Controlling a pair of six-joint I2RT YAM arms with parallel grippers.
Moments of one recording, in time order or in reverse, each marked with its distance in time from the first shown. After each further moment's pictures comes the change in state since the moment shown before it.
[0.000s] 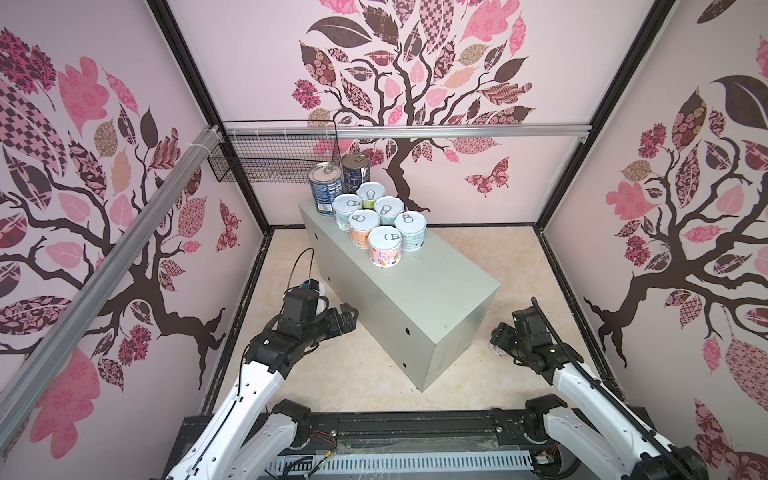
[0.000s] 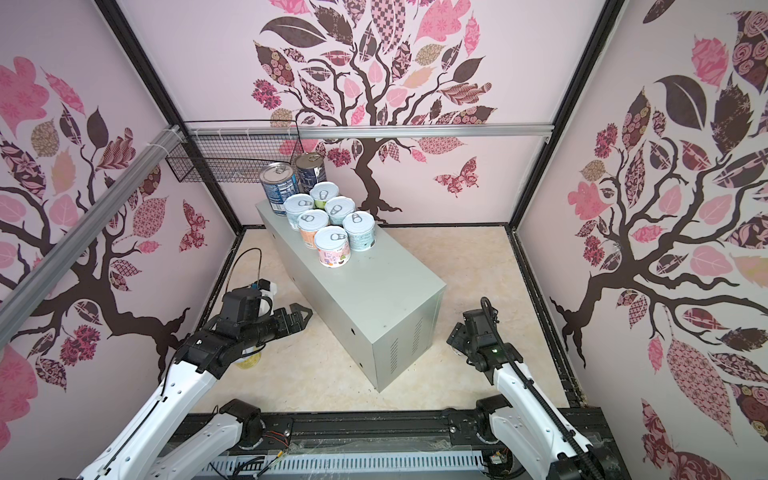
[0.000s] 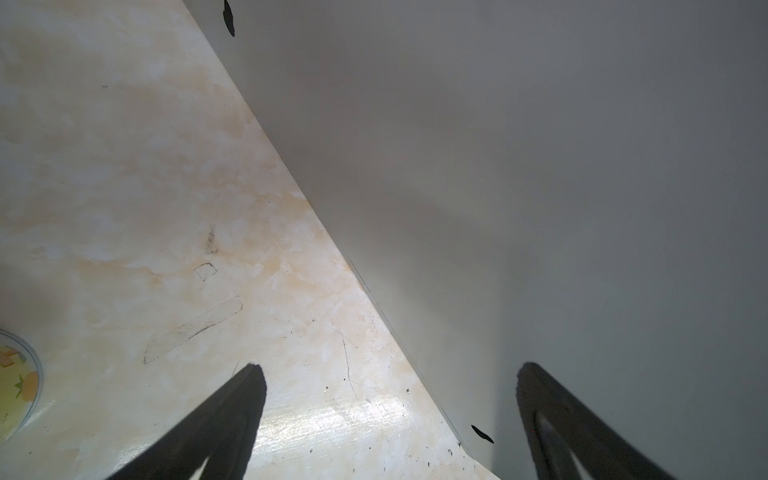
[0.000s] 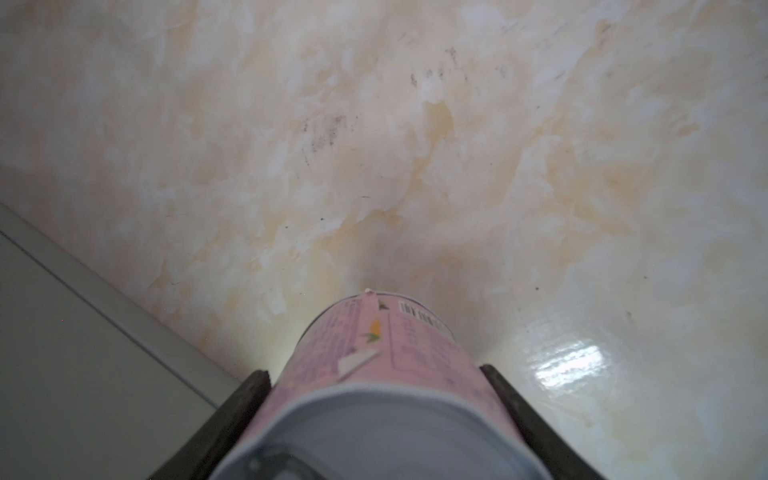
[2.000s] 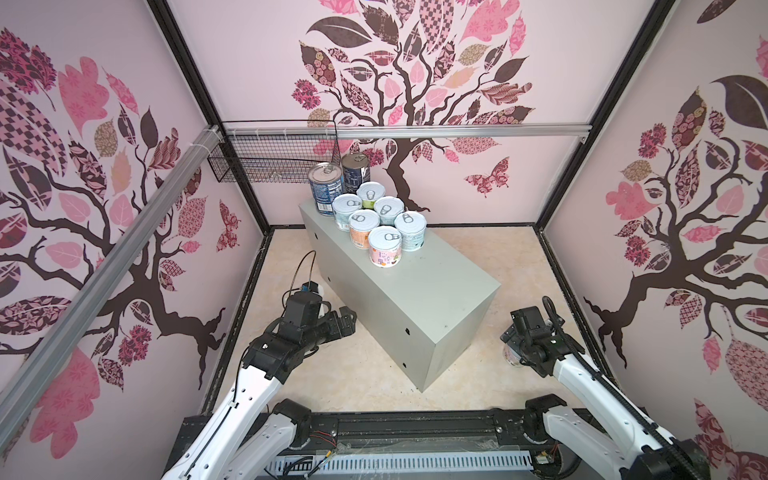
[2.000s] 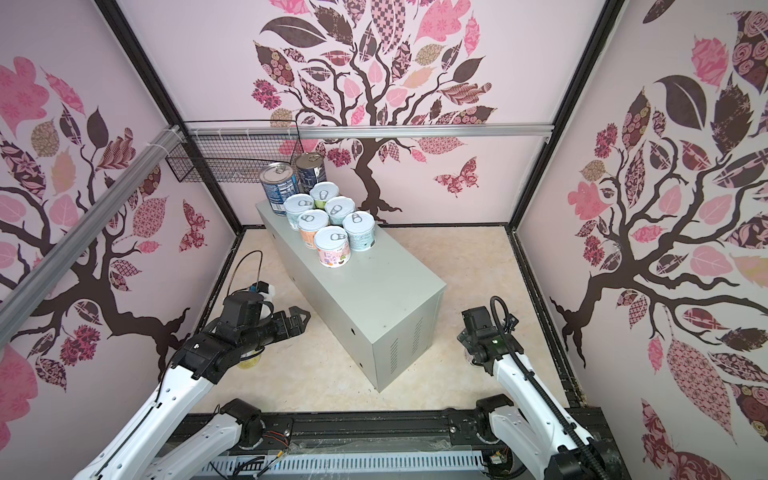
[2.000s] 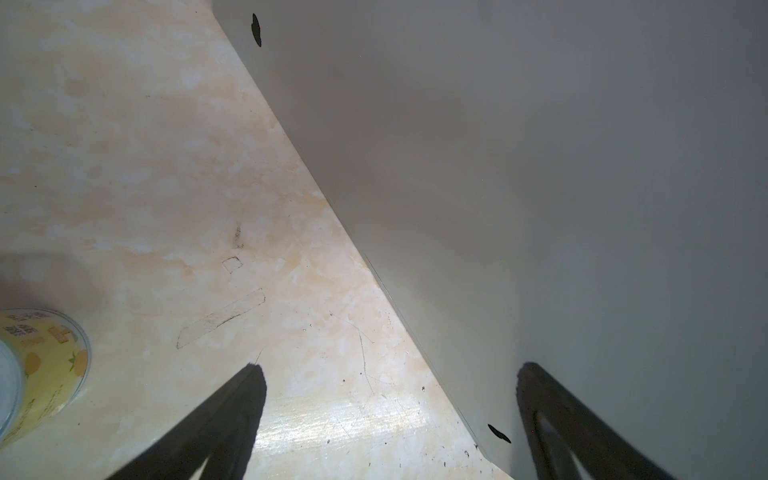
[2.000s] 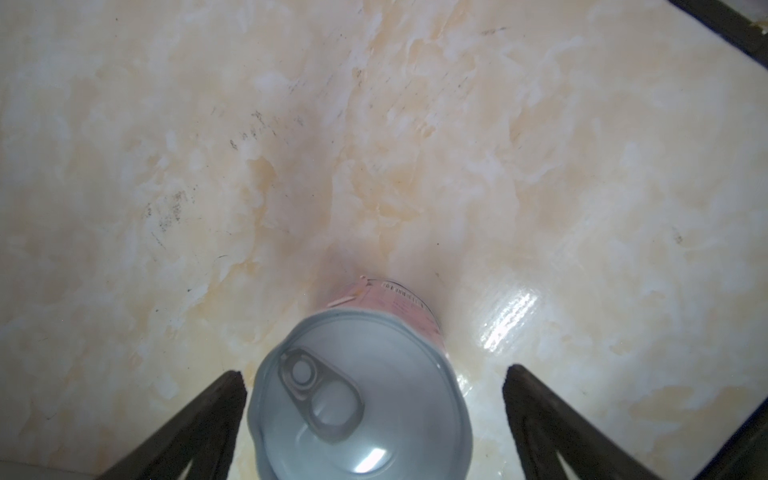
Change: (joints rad) left arm -0.058 -0.026 0.011 -0.045 -0.101 -0.016; right arm -0.002 0.078 0.092 -0.246 0.276 0.268
